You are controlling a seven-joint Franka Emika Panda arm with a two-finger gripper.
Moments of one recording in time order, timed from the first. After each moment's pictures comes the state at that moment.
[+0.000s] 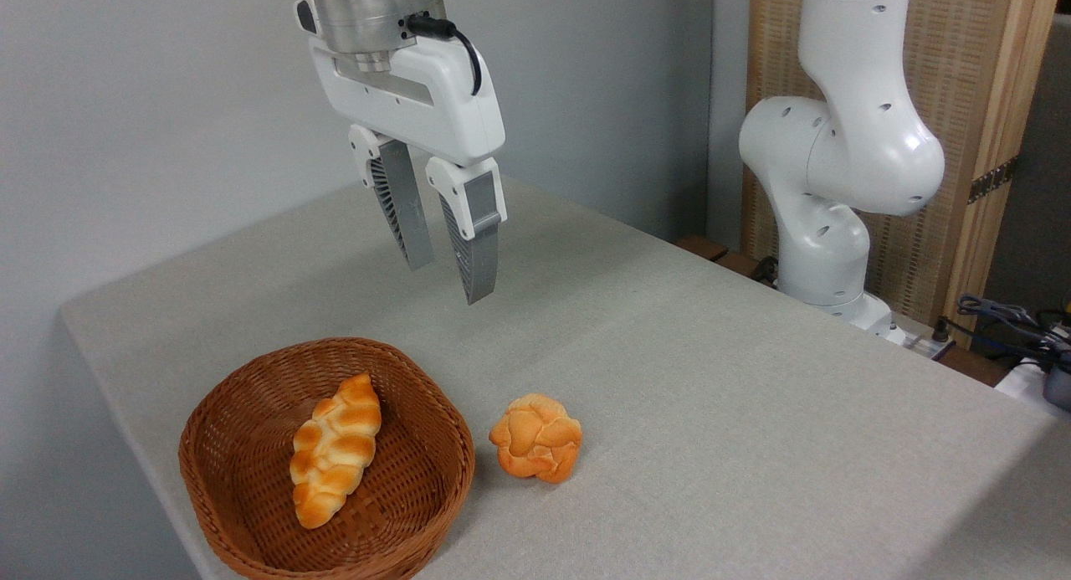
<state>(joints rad) 0.00 -0.03 -0.06 -1.64 0.01 1.60 0.71</state>
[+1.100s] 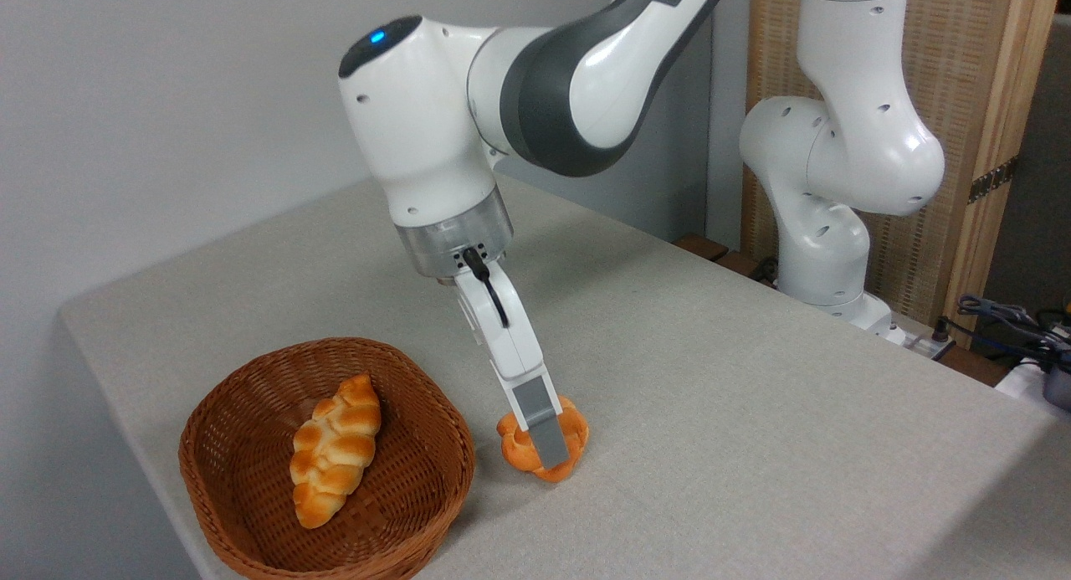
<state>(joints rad) -0.01 -0.01 -0.01 -2.04 0.16 1.91 1.05</state>
